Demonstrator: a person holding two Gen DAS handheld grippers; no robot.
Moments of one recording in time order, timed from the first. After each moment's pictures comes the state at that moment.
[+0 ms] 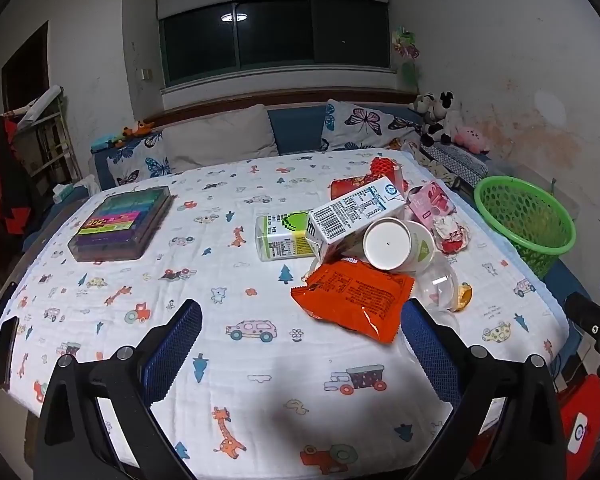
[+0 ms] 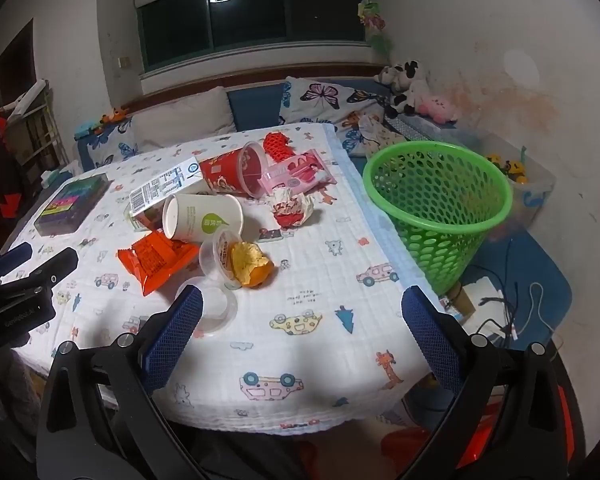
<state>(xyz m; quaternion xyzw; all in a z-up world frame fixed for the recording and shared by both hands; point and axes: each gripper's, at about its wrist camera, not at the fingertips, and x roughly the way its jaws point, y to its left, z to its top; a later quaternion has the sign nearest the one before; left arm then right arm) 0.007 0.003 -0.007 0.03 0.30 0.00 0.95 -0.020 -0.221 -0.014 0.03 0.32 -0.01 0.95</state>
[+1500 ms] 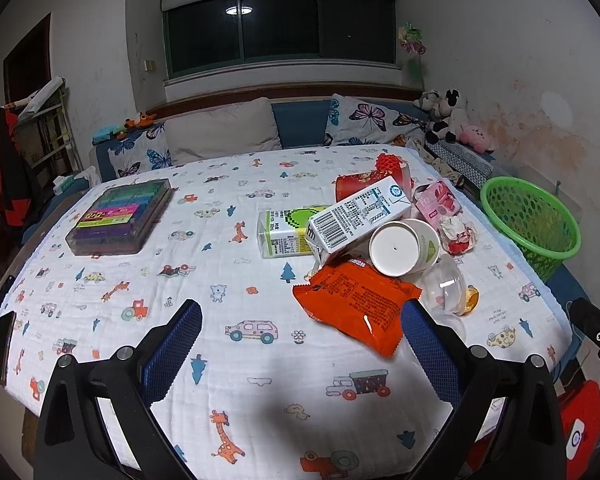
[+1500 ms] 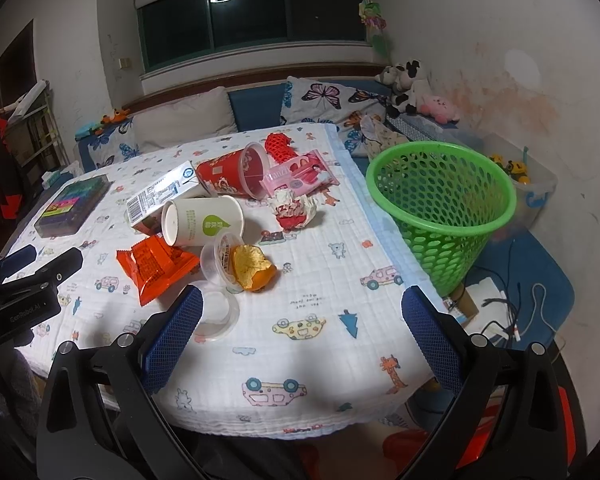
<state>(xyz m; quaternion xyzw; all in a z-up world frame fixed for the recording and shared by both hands) 0.016 0.004 -0.012 0.03 0.31 0.00 0.95 -0.013 -0.221 -0.013 0.03 0.32 -0.01 0.95</state>
